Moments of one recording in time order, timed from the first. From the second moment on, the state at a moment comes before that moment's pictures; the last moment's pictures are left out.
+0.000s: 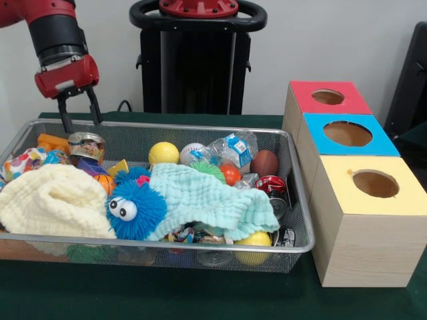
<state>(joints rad) -1.64 -0.40 0.93 2.08 -0.95 0.16 1.67</state>
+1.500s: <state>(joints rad) -1.62 -0.33 0.95 2.07 -1.09 0.20 1.67</state>
